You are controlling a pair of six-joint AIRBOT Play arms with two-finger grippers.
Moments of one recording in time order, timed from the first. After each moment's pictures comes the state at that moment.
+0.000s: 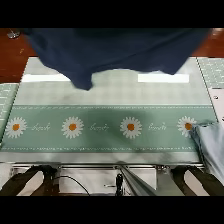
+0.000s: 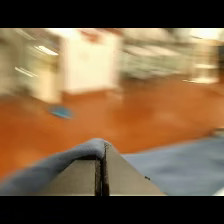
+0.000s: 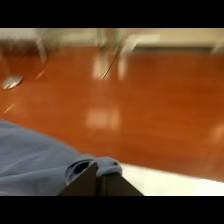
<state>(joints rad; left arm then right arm) 0.19 -0.95 1.90 0.64 -1.07 -1.18 -0.25 -0.89 1.98 -1.01 1.31 1.42</state>
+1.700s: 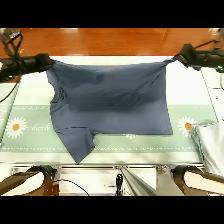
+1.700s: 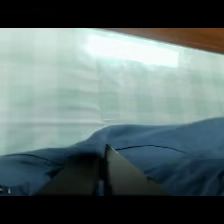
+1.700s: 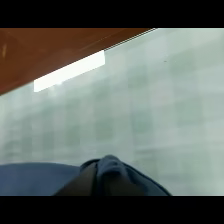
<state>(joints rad) 0.06 -1.23 1.13 0.90 -0.72 -1.27 -0.16 -1.41 1.35 -0.79 0.84 1.42</state>
